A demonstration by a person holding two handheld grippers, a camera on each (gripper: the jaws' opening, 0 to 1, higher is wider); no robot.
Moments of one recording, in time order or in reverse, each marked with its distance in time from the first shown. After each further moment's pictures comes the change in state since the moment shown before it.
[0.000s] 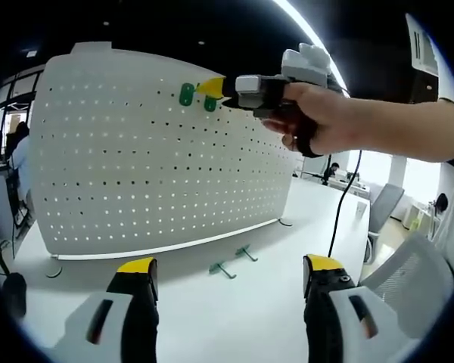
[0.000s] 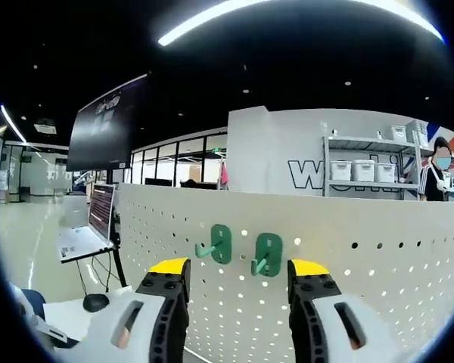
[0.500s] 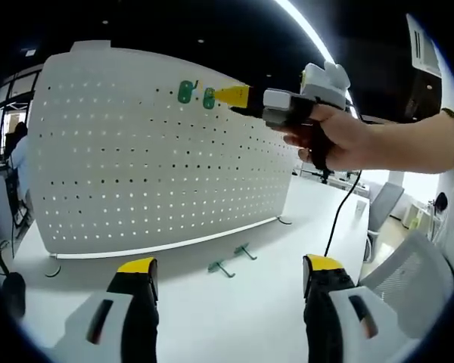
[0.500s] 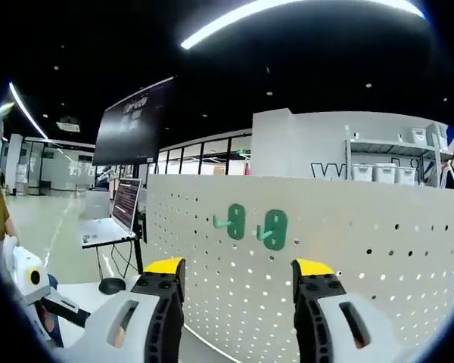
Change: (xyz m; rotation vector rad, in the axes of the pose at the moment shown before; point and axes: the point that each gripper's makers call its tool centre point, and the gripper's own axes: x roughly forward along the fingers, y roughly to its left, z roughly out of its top) left arm 0.002 -0.003 -0.001 0.002 0.010 -0.005; right arm -0.032 0.001 -0.021 0.016 0.003 0.100
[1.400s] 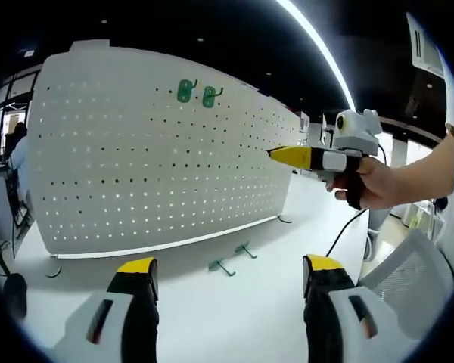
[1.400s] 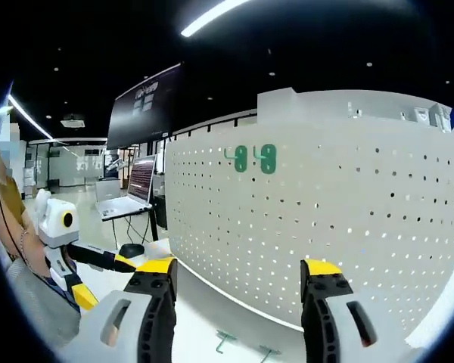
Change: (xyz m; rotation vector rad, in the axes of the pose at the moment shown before) left arm -0.001 0.001 0.000 0.006 0.009 0.004; right arm -0.089 0.004 -0.081 0.045 0.125 0.052
